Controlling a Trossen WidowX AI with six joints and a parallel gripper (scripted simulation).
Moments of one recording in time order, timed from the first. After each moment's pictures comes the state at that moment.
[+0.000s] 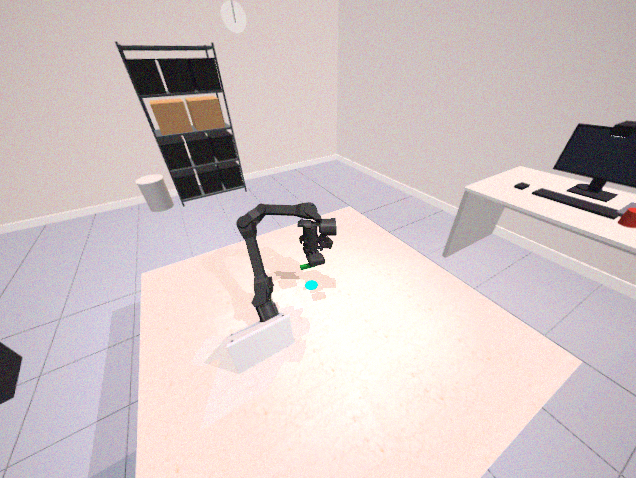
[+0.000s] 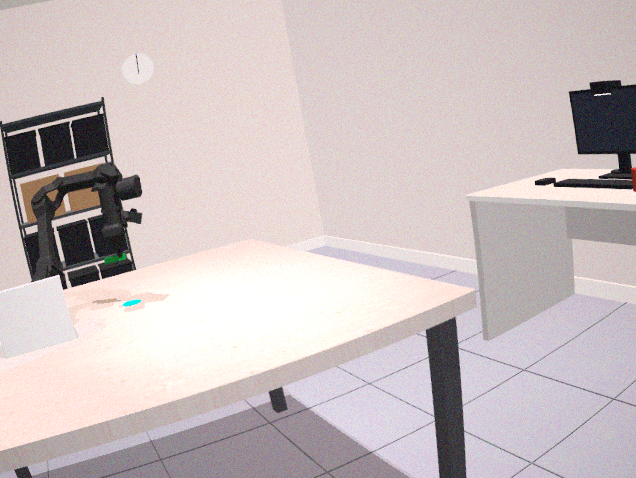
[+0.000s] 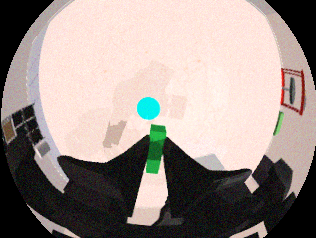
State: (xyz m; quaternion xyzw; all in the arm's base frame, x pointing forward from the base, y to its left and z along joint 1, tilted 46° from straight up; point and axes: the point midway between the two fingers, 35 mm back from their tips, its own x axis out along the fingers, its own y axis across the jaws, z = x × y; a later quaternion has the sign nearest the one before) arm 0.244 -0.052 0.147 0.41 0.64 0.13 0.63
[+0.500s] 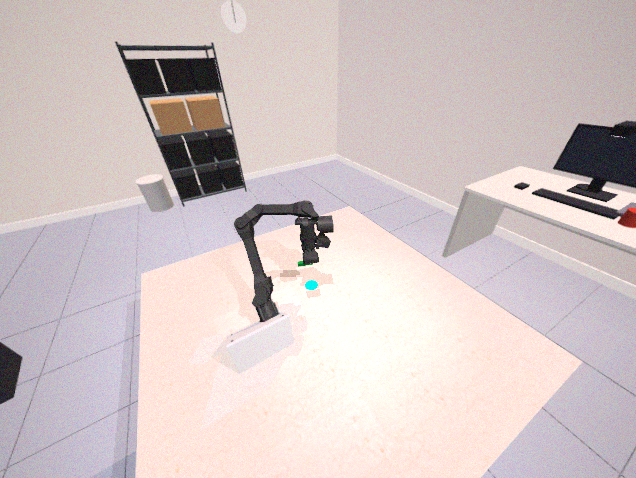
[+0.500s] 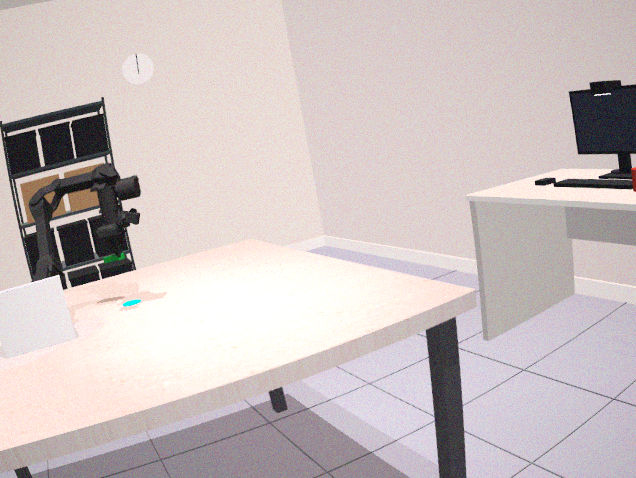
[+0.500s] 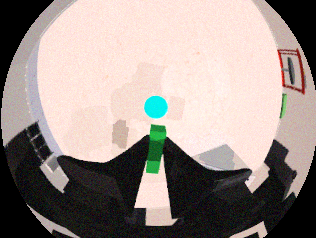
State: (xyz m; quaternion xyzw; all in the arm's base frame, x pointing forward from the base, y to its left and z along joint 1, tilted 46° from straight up) arm 0.245 -0.038 0.161 0.46 0.65 0.08 0.60
